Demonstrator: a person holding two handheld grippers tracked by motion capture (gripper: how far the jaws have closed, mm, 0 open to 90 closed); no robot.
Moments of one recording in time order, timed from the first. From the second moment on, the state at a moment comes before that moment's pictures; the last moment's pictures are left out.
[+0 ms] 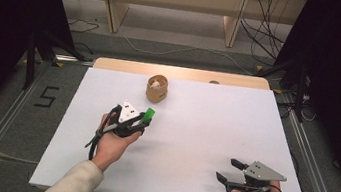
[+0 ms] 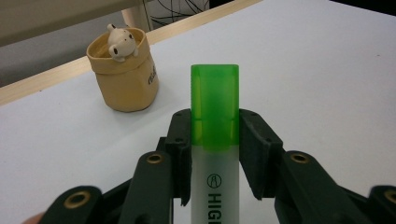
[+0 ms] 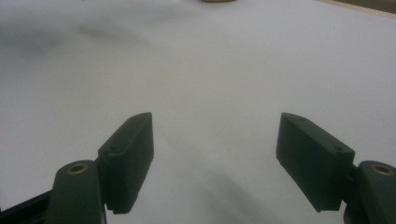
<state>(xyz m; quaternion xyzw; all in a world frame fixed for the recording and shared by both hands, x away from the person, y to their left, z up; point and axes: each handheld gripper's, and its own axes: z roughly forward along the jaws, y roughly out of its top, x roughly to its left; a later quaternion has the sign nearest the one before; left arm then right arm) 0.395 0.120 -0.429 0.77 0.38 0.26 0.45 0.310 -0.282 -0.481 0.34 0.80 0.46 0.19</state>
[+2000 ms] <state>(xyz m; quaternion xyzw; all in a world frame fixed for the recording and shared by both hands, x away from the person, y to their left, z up) 0.436 0.120 -0.419 0.73 0.36 0.32 0.48 0.311 -0.282 -0.482 0.34 0.80 0.46 0.19</state>
